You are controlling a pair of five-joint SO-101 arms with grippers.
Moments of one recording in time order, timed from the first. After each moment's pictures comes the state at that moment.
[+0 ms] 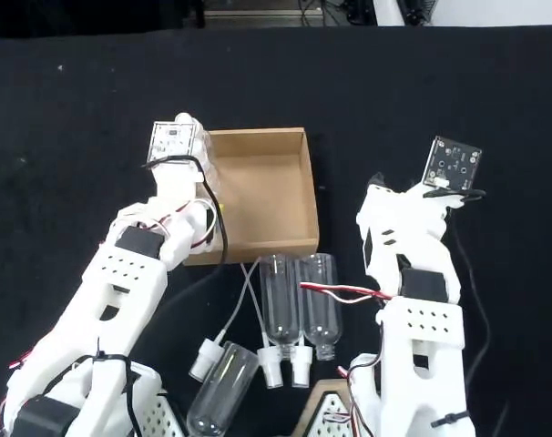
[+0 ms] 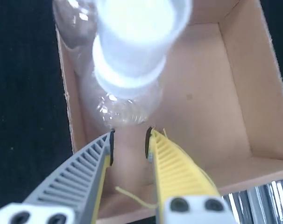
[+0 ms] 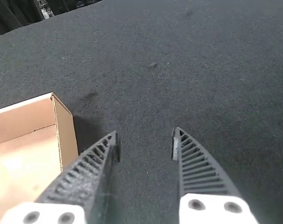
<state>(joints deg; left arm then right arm) 11.3 -33.2 53.6 34.7 9.3 8.0 -53.5 69.2 26.0 -10.9</state>
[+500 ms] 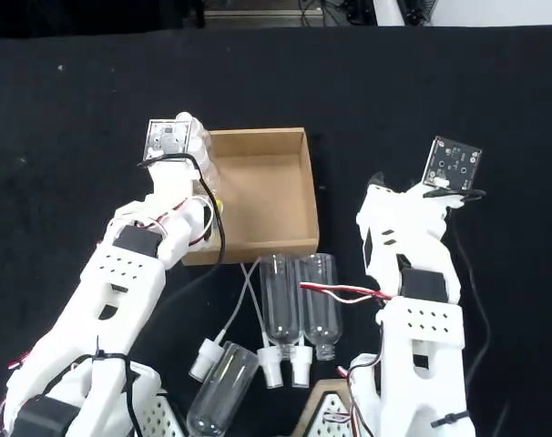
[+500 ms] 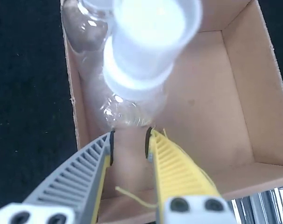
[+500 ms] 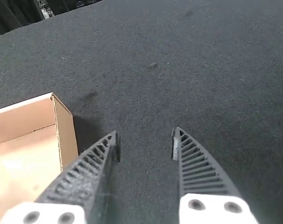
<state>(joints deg) 10.5 -33.0 53.6 33.8 9.3 8.0 -53.5 69.2 26.0 -10.9</state>
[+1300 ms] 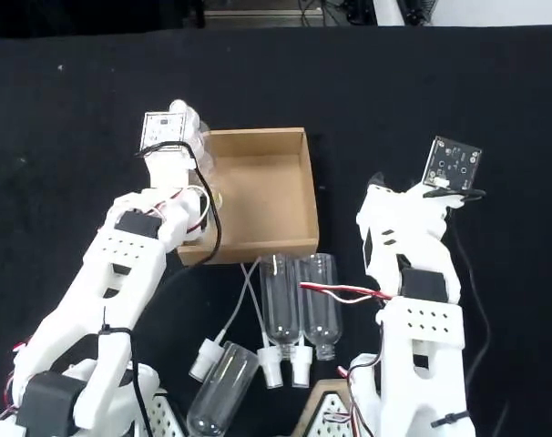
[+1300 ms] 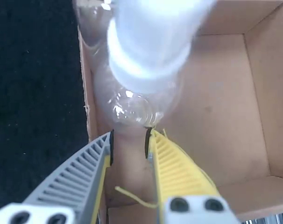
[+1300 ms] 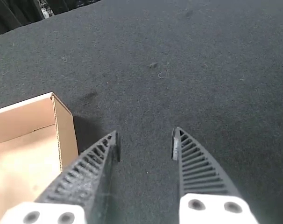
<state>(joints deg) 8.0 -25.4 49.2 33.4 9.3 8.0 -53.5 69.2 26.0 -10.9</state>
